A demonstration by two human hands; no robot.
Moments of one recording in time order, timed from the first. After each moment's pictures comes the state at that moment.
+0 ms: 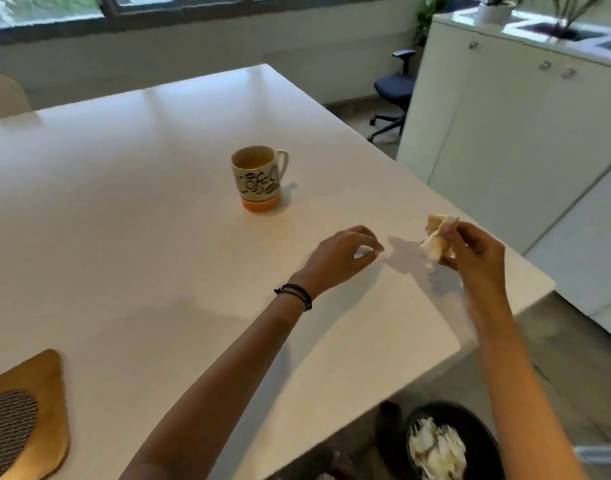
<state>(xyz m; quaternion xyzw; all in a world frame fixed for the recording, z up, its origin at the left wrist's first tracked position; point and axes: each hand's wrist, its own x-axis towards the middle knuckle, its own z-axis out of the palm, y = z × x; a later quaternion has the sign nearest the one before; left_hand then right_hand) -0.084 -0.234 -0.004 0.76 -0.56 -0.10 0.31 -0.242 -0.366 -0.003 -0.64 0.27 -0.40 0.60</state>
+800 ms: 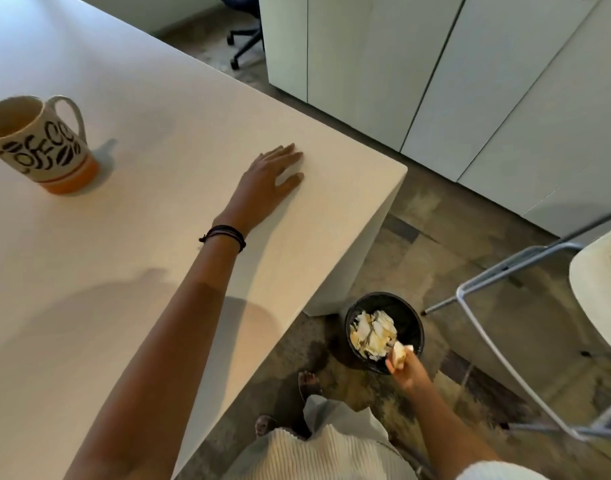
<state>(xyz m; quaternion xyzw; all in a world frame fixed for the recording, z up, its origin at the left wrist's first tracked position) -0.122 -0.324 -0.034 0.72 -0.62 -0.14 0.28 -0.470 -0.277 -0.298 -0.02 0.66 -0.29 0.69</state>
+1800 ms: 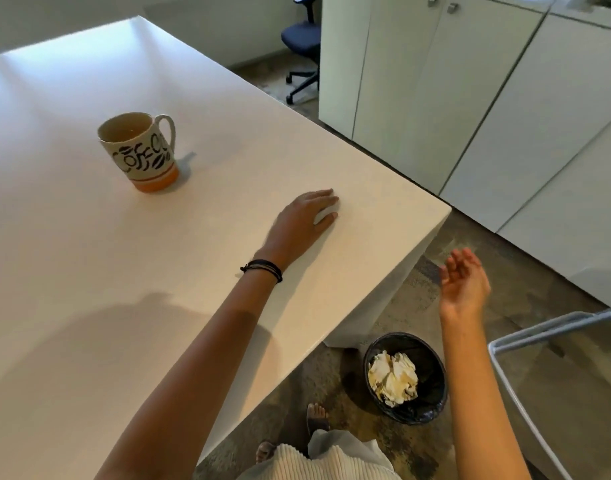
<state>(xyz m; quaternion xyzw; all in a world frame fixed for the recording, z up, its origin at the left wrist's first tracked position) -0.130 -0.283 -0.028 0.74 -0.59 -0.10 0.30 -0.372 -0.379 -0.091 -0.19 0.46 -0.56 0.67</state>
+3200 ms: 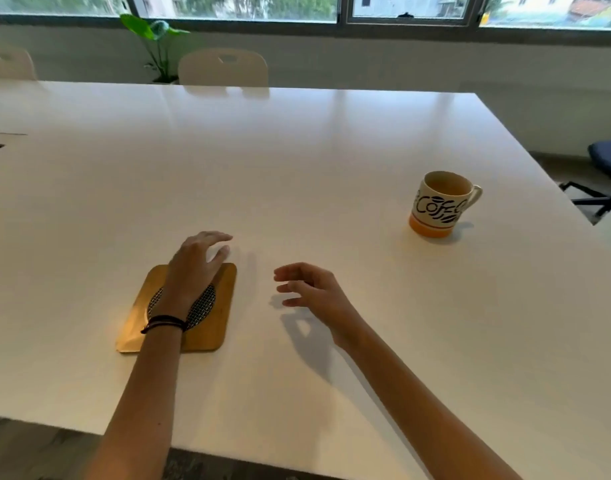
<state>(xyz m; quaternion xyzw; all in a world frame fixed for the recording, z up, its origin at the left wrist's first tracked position) -0.024 0.142 0.000 0.95 -0.05 0.14 0.28 -0.080 -0.071 0.008 -0.69 -0.03 0.14 0.71</state>
